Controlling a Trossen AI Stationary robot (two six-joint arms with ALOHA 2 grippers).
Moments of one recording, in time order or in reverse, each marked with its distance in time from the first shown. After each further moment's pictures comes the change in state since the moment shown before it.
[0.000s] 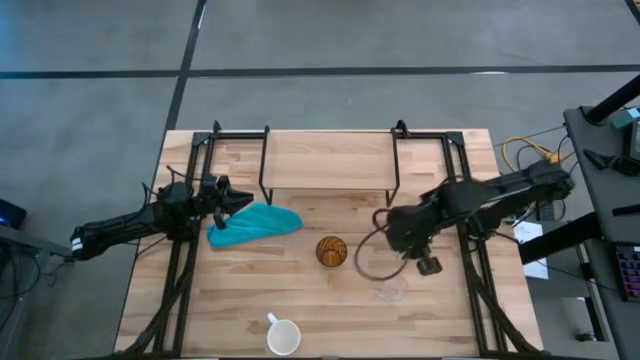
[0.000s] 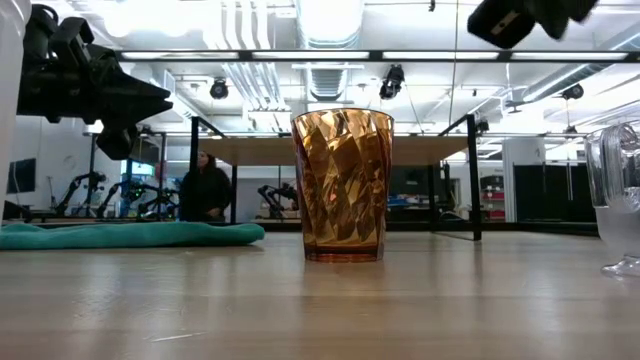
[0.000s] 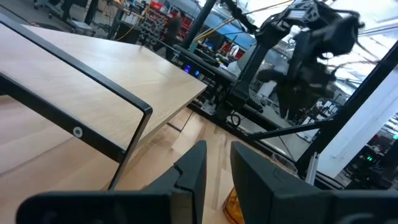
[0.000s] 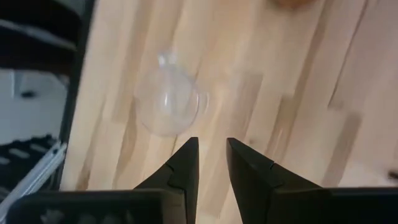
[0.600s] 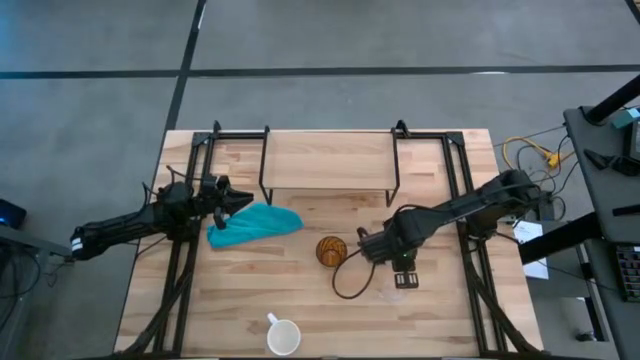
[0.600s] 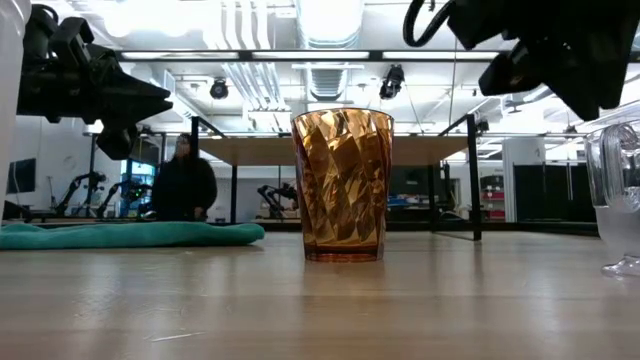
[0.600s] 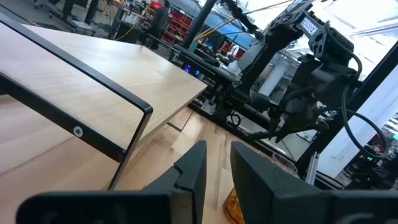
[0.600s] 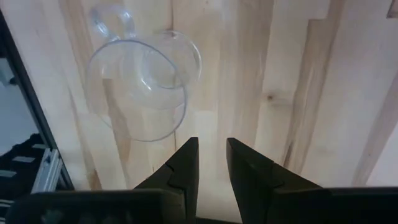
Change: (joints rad) left arm 0.000 0.000 0.000 0.000 0.000 0.000; right arm 0.042 0.277 0.048 -0.093 0.000 0.258
